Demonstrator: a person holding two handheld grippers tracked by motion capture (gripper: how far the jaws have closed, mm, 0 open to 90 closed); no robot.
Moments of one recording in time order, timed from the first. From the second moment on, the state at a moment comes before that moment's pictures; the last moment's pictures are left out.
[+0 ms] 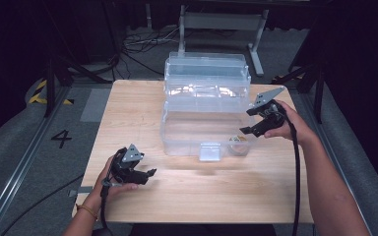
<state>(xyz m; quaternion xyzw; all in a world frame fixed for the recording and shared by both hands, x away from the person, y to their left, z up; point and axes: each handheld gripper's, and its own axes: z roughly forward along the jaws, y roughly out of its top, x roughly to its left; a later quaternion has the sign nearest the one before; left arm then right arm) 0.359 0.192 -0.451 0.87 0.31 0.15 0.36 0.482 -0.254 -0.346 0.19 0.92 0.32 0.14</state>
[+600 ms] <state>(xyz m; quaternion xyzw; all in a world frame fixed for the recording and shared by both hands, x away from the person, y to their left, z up) 0.374 0.148 -0.391 0.86 0.26 0.18 0.40 0.478 -0.265 -0.311 0.21 0.88 0.39 0.19</state>
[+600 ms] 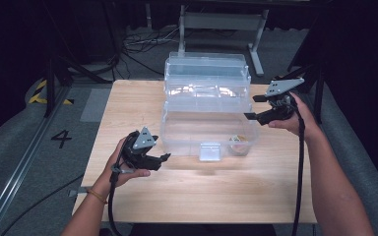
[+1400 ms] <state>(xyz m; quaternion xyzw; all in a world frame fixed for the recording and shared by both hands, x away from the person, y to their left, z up) 0.413 0.096 -0.393 0.91 0.21 0.15 0.33 0.506 -0.217 -0.335 0.19 0.90 0.34 0.18</state>
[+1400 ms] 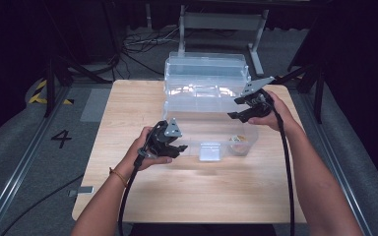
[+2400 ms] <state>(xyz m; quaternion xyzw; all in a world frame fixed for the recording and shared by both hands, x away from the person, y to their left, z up) 0.434 0.097 -0.402 0.95 0.13 0.12 0.28 0.530 -0.219 -0.303 0.20 0.88 0.38 0.21</state>
